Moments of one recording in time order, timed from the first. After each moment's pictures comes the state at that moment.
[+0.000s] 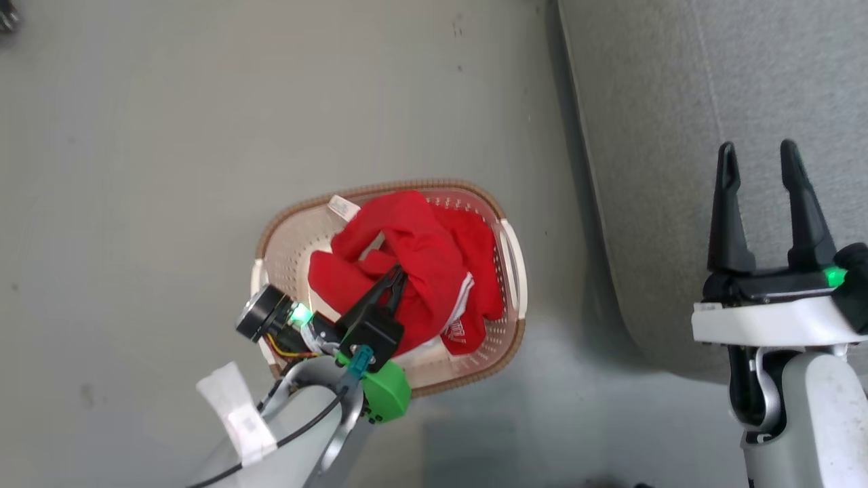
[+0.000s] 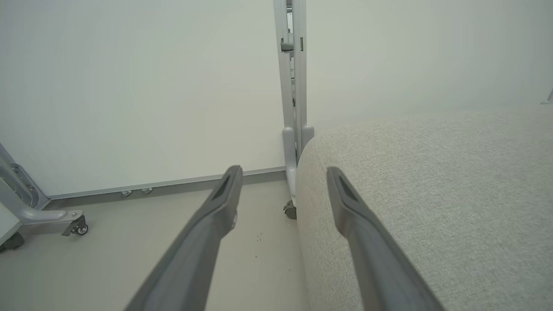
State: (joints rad) left arm -0.56 0.19 -0.87 0.61 -0.16 0.13 -0.26; right arm -0.20 -0.05 -0.06 -0.08 0.18 0.13 -0.26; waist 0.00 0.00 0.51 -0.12
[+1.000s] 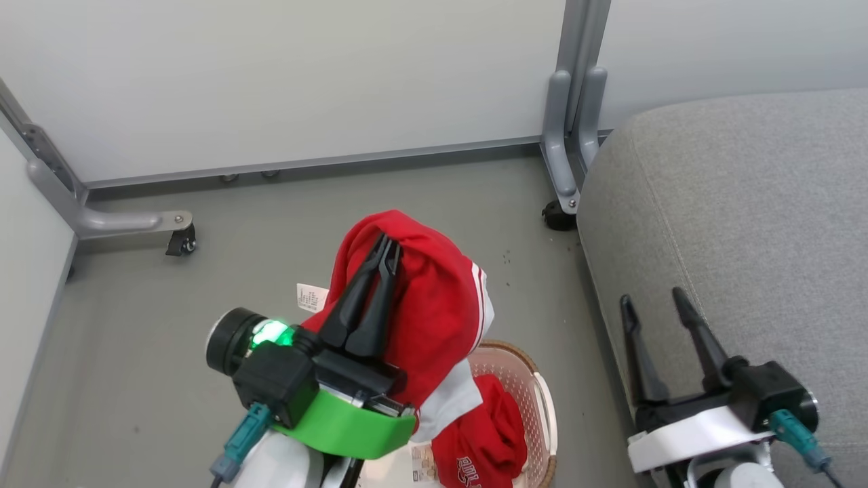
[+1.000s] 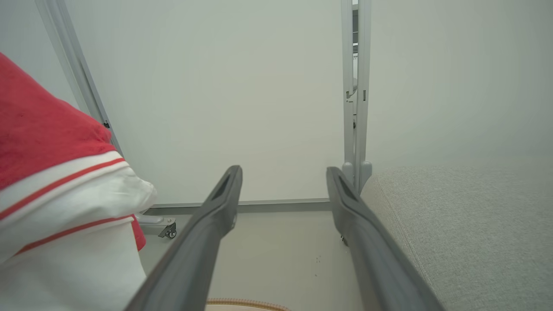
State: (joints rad) left arm -0.16 0.05 -0.42 -0.10 -0.23 -0.10 -0.26; right arm 0.04 -0.05 0.09 0.02 0.16 0.13 -0.26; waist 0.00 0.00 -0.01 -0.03
